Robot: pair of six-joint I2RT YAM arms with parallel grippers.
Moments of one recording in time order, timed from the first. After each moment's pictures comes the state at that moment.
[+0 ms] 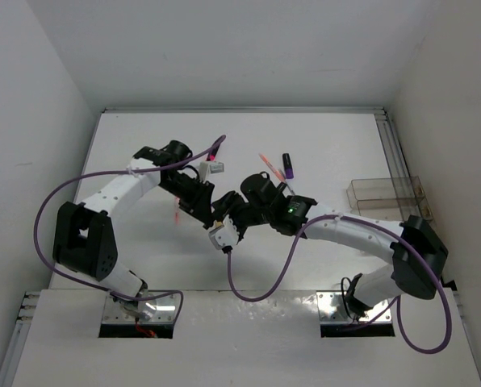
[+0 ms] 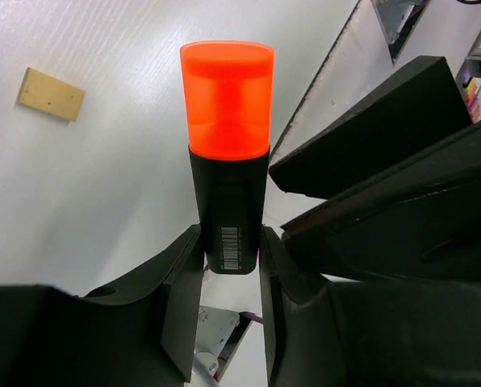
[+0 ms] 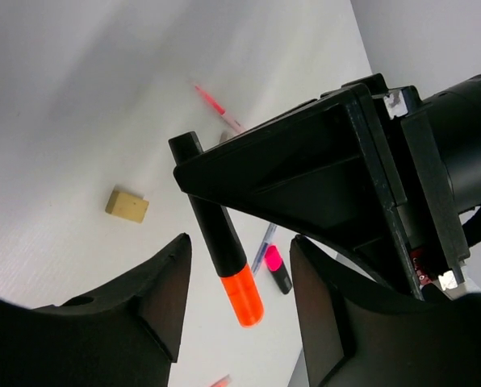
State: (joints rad) left arm -0.34 1.55 1.22 -1.05 0.79 0.28; right arm 0.97 1.46 0.98 -0.12 -0.37 -1.38
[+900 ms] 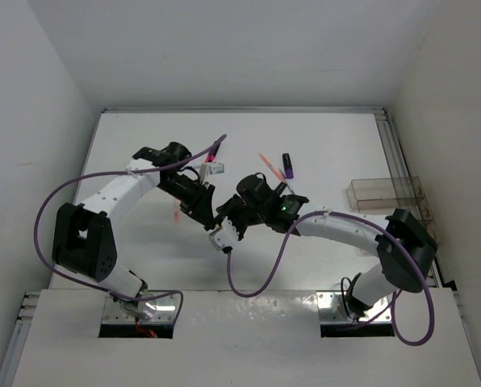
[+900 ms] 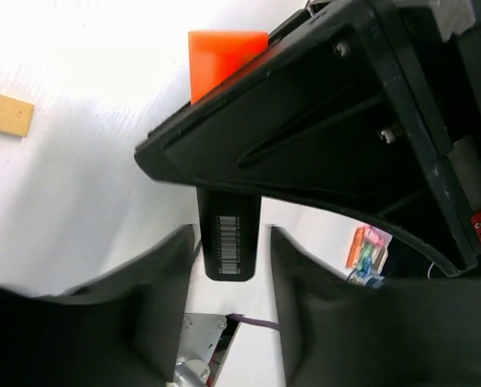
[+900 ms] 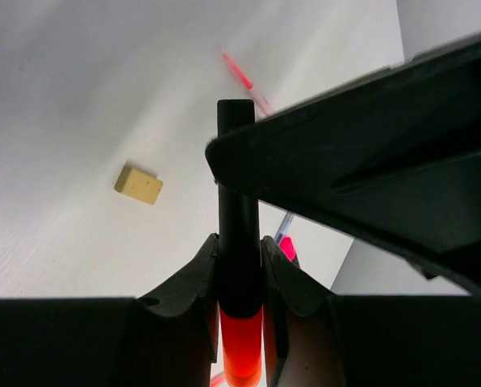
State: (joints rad) left arm -0.34 1.54 1.21 -1.10 0.90 0.35; right arm 0.94 1.54 0.98 -0.13 -0.35 -1.47
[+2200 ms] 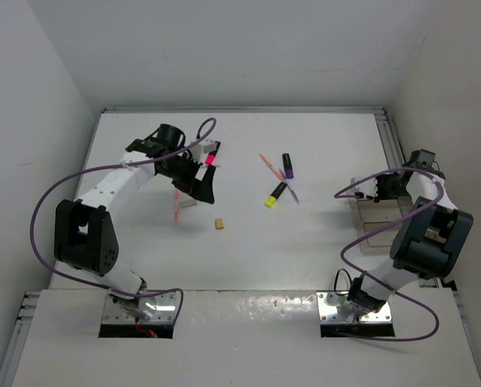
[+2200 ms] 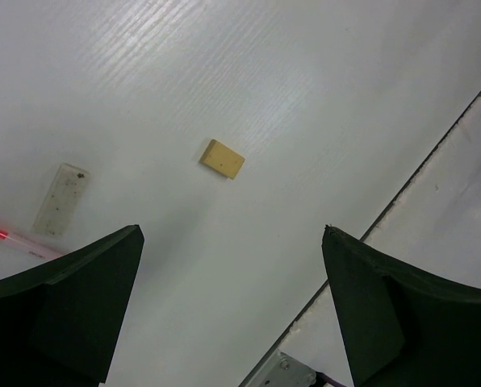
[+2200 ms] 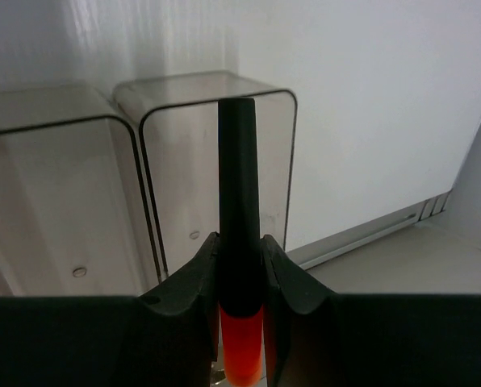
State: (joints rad) left arm -0.27 1.57 1.29 -0.84 0.59 0.24; right arm -0.47 1.57 0.99 -0.64 -0.54 -2.09
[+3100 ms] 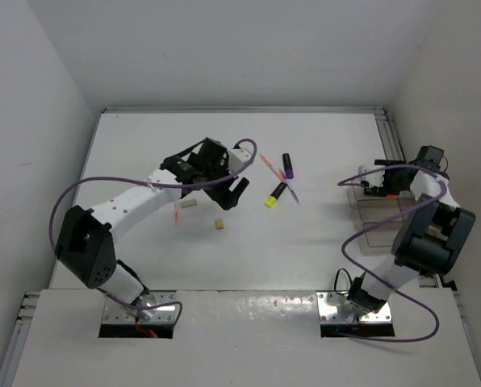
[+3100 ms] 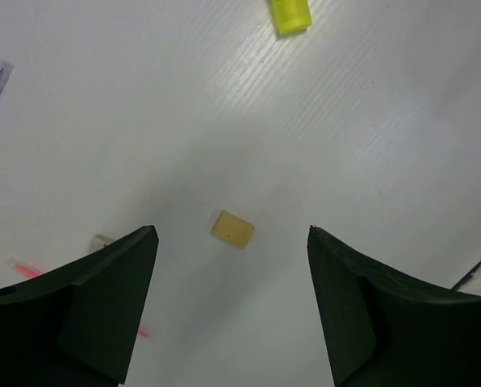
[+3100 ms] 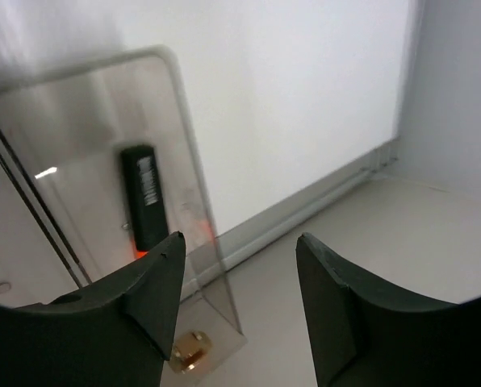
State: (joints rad) left arm -0.61 1.52 1.23 -0.59 0.18 0.15; right arm -0.52 1.65 1.02 -0.45 -0.58 -1.99
